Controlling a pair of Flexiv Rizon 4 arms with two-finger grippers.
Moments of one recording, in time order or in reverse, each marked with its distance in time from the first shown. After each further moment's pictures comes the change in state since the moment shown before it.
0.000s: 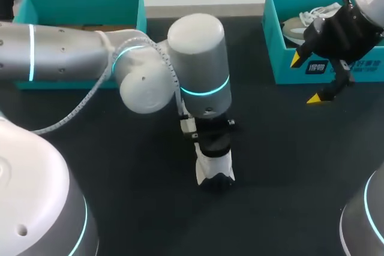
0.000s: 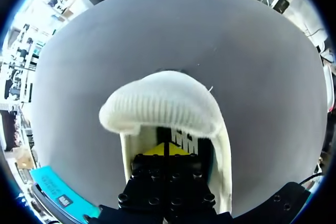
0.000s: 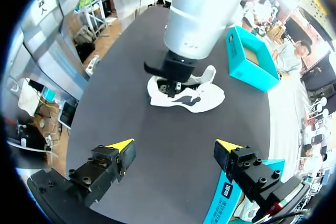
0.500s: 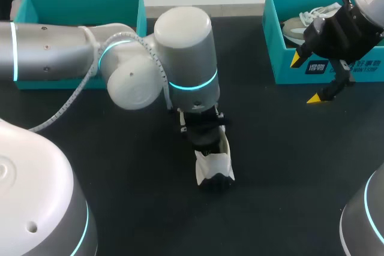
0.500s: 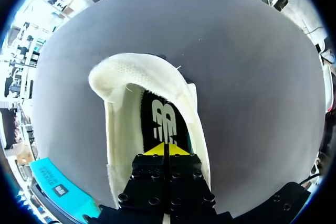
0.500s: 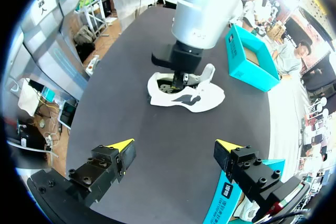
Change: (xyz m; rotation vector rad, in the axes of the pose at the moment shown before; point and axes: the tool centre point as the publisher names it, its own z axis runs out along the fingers) left arm 0.025 0.015 -0.010 -0.036 0.018 -0.018; right arm 0.000 0.000 0.000 0.000 0.000 0.000
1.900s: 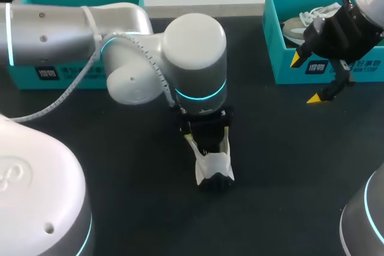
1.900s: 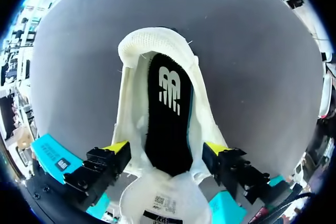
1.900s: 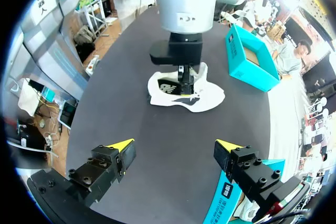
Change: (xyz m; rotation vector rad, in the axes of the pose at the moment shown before) left arm -0.004 0.029 -0.042 -0.265 0.025 -0.056; right arm 0.000 0.000 0.000 0.000 0.000 0.000
